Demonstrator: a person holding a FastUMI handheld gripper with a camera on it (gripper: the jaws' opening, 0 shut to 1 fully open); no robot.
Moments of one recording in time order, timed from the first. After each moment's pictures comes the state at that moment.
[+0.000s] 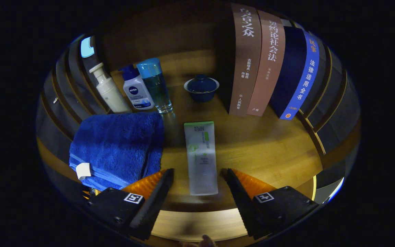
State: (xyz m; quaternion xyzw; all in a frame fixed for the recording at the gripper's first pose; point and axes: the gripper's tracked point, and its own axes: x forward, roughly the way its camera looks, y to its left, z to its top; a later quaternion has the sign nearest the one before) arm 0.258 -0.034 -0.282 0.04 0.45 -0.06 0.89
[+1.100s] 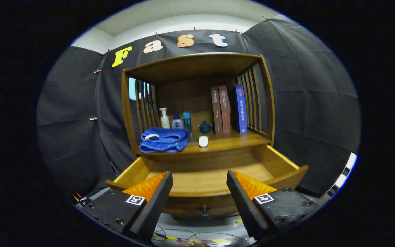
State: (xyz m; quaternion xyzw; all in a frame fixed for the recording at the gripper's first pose) arm -0.042 -0.016 -0.229 0.04 0.13 -0.02 0.99
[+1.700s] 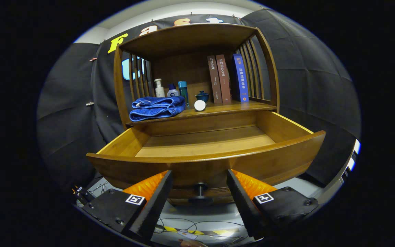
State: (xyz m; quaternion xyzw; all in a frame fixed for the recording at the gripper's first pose) arm -0.029 -0.022 -0.305 0.04 0.21 -0.04 0.98
